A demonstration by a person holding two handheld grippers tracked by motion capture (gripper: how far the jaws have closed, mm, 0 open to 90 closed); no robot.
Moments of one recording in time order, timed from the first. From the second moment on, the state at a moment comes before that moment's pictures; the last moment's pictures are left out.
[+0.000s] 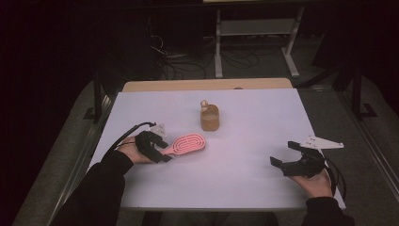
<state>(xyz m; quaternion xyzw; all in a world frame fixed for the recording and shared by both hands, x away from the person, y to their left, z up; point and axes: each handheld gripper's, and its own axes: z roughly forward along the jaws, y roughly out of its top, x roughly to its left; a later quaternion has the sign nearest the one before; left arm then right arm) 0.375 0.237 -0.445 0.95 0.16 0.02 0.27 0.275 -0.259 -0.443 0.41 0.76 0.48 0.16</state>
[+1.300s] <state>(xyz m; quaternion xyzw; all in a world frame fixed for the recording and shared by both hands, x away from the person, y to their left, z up) 0.375 0.224 -0.444 0.97 0.13 0.03 0.23 0.275 -0.261 -0.442 0.41 0.76 0.48 0.17</state>
